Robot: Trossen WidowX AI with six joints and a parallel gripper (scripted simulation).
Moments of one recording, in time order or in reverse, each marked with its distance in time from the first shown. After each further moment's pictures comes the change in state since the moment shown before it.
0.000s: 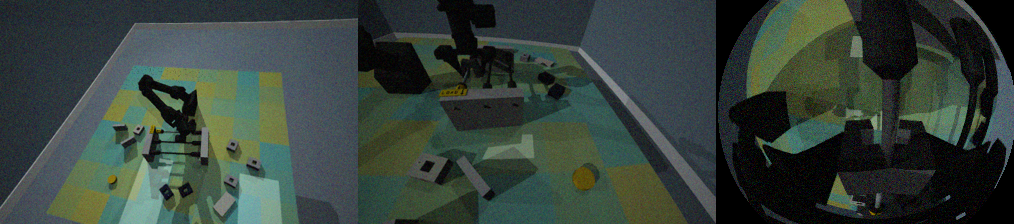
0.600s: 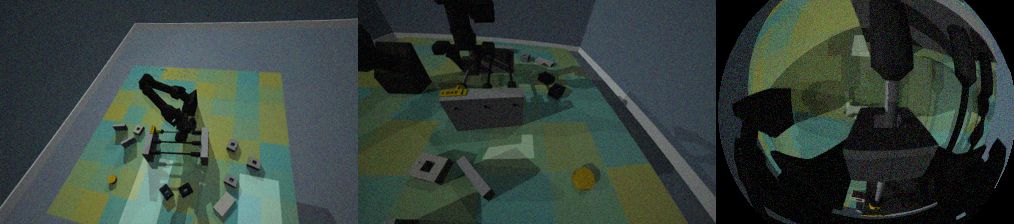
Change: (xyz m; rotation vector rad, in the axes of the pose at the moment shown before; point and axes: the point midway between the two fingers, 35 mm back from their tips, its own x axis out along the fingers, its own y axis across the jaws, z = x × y) arm -0.014 0.002 0.001 -0.021 0.010 0.006
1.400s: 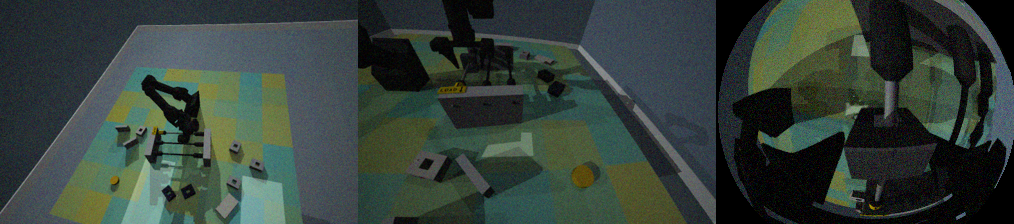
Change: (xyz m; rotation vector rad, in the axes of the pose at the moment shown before) arm 0.000 0.000 0.000 -0.002 0.000 -0.001
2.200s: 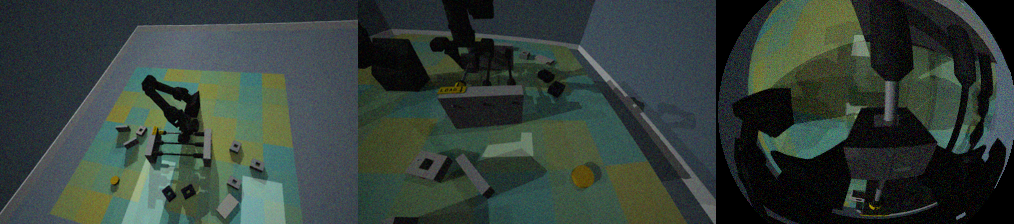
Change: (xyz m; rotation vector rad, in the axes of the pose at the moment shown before) arm 0.000 0.000 0.000 0.000 0.000 0.000
